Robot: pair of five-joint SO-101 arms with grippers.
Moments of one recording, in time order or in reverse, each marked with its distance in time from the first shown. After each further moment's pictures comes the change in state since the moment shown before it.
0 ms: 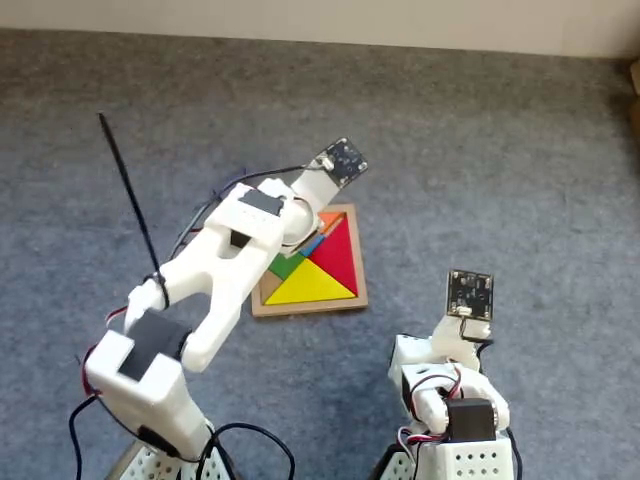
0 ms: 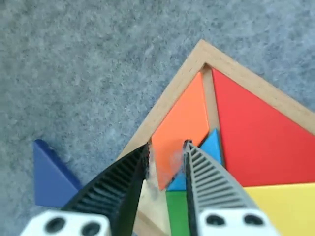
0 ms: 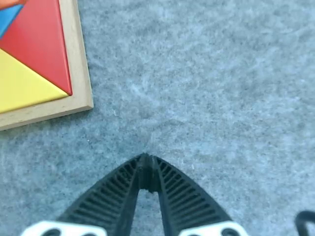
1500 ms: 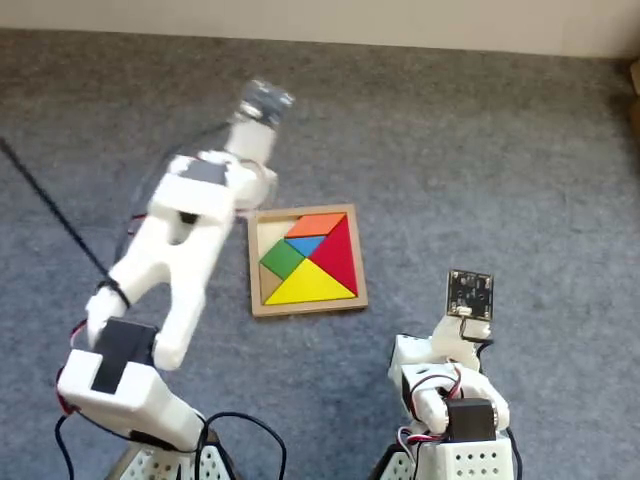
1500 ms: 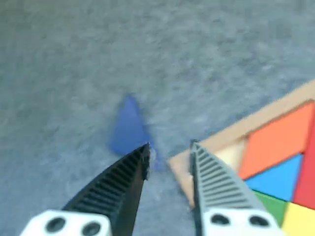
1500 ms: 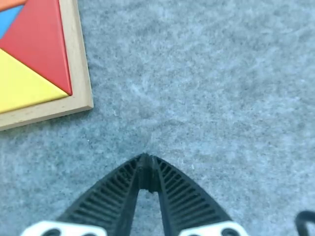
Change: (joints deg) left arm -13.4 -3.3 -9.1 9.4 16.0; right arm 0.0 0.0 0.0 0.0 0.0
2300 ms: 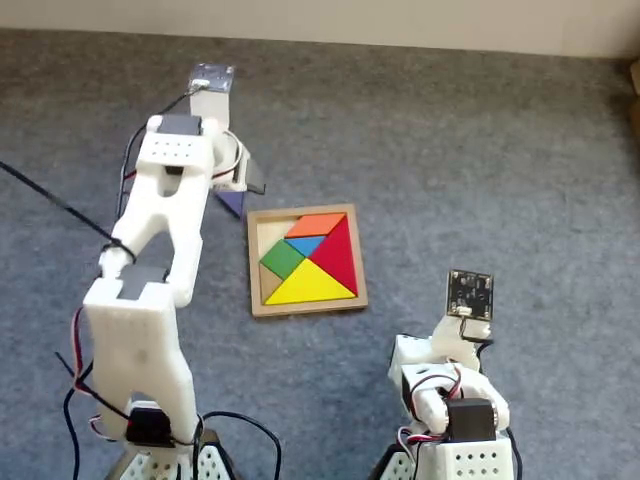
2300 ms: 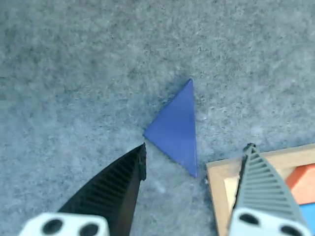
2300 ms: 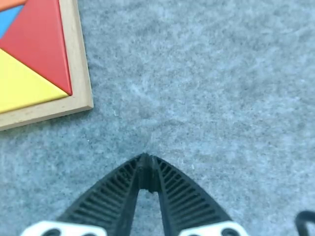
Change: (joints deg) left arm -5.7 28.0 -35.3 22.5 9.9; right arm 0.0 0.0 0.0 0.0 0.0
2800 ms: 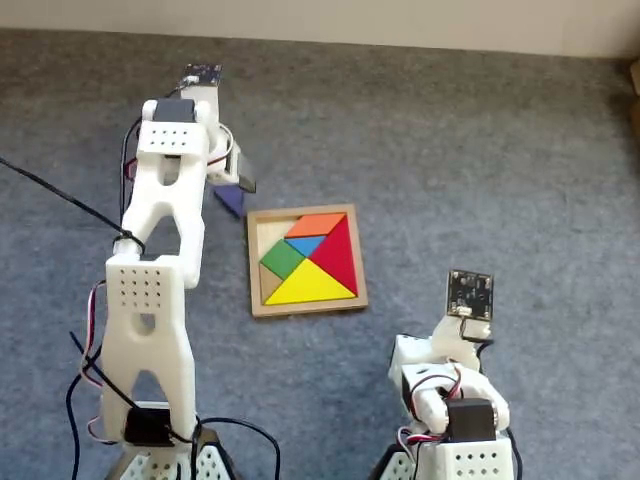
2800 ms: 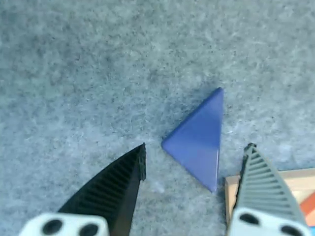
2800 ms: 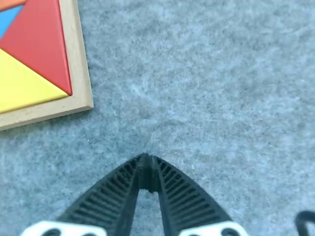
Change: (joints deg) left arm -2.6 20.6 -31.6 17.0 2.1; right arm 0.0 0.0 0.0 0.0 0.0
